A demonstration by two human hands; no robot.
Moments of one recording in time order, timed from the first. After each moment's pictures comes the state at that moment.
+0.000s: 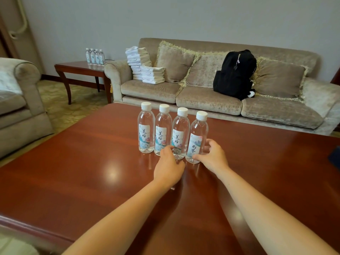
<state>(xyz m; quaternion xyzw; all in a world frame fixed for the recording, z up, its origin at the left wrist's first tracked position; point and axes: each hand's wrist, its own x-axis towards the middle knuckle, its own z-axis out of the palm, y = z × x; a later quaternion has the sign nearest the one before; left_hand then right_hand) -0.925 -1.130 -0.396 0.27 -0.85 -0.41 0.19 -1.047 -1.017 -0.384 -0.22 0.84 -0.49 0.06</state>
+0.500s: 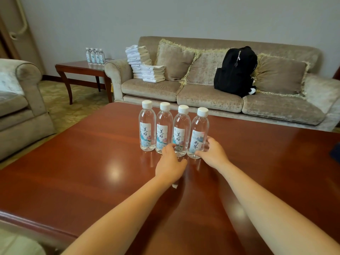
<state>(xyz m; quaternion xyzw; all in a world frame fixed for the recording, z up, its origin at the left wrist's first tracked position) -0.922 -1.130 -0.393 0.26 -0.85 -0.41 0.18 -1.047 -1.020 -0.380 -0.24 0.85 -0.47 0.09</state>
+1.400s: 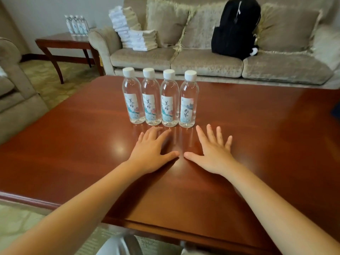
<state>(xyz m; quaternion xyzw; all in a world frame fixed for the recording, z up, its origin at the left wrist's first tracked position) -0.875 -1.139 -0.407 0.14 -0.98 -0.12 0.07 -0.989 -0.957 -0.409 -0.32 0.94 -0.10 0.10</state>
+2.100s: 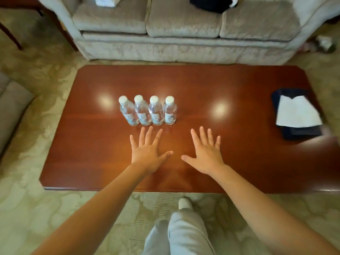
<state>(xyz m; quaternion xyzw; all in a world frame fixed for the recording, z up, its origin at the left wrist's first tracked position) -0.842 -1.099 -0.209 0.16 -0.97 -0.08 -0.18 -0.926 -0.905 -0.206 -0.24 0.94 -0.04 0.22</state>
